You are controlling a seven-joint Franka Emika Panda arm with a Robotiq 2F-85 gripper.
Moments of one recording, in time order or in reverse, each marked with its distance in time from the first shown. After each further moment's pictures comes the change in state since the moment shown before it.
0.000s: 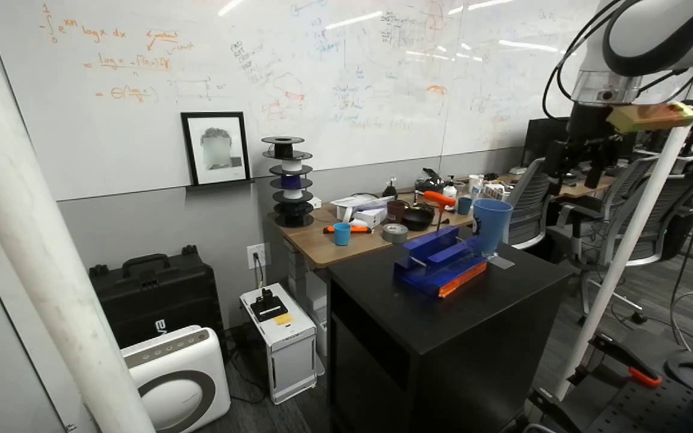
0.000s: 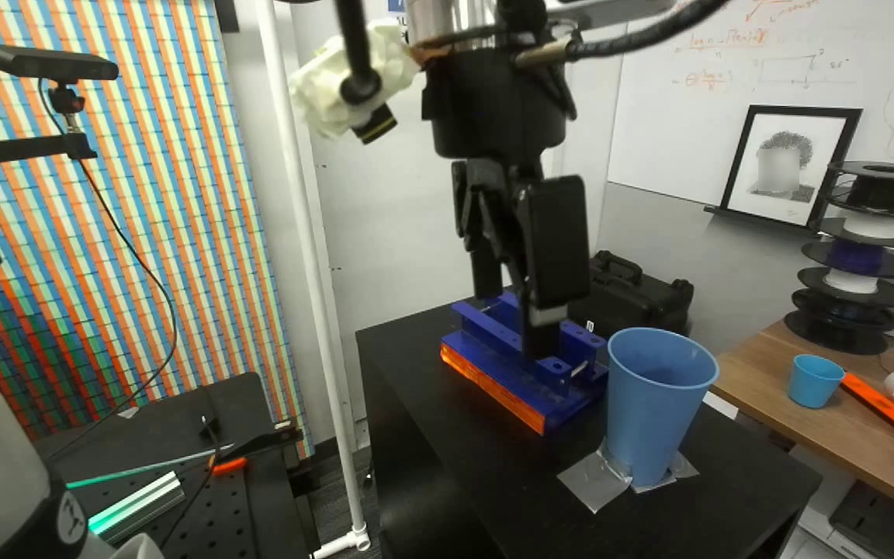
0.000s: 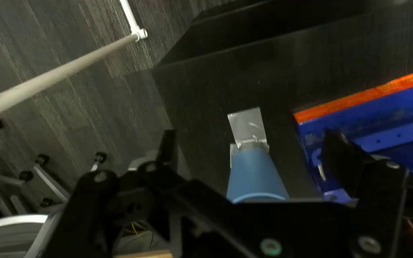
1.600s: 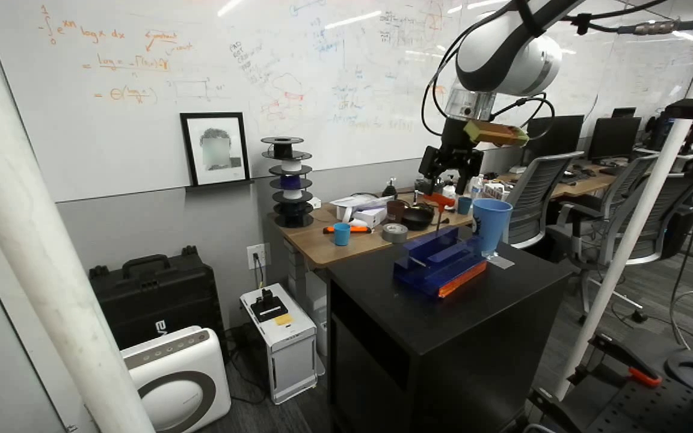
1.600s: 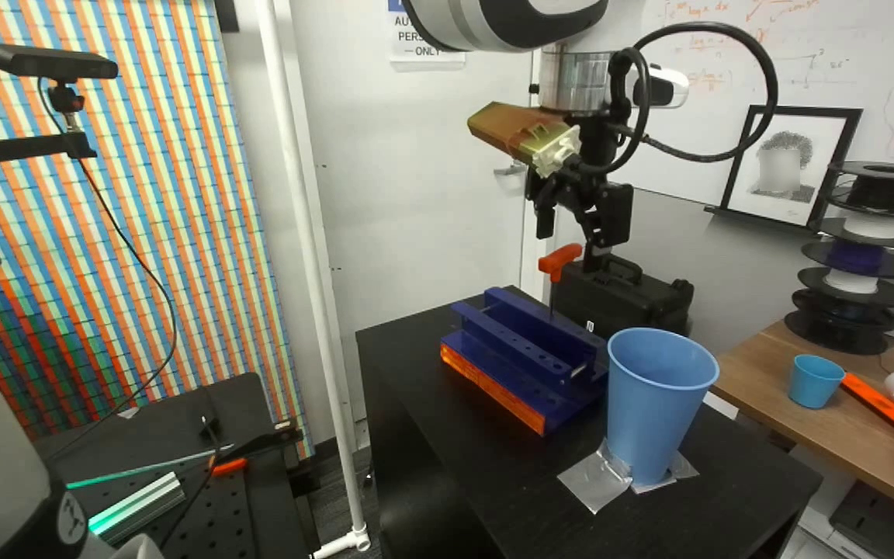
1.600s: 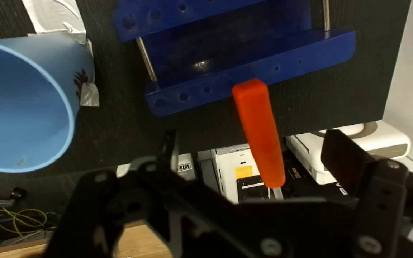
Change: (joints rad) arm 0.210 0.582 0.063 0.457 0.283 0.132 -0.050
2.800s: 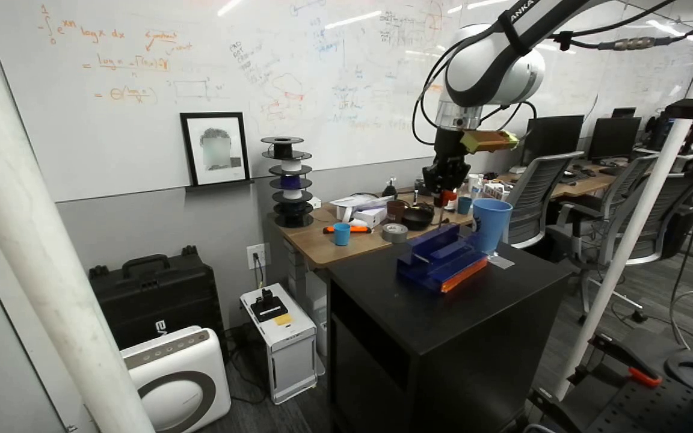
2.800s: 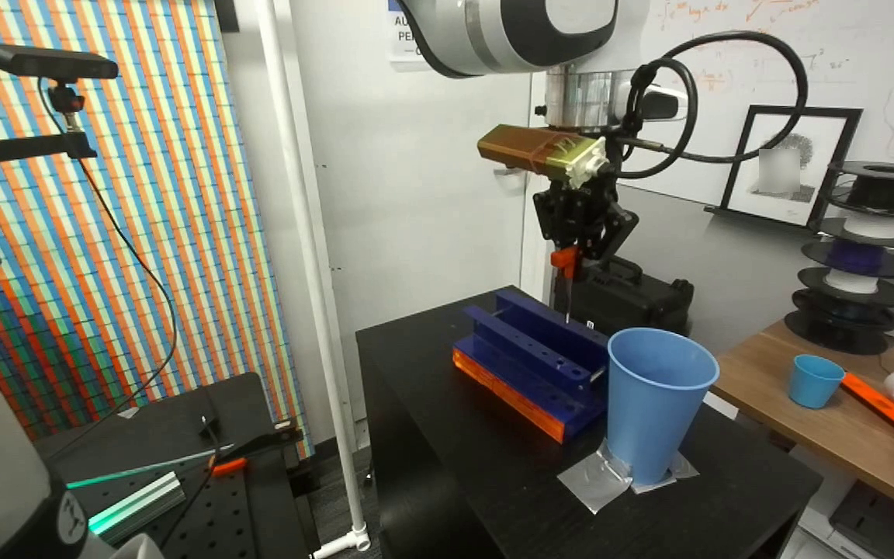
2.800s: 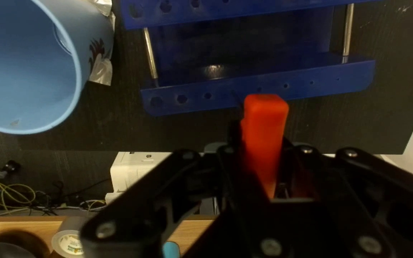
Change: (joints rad) arm 0.003 0.070 0.009 0.053 -0.121 -0.009 -0.062
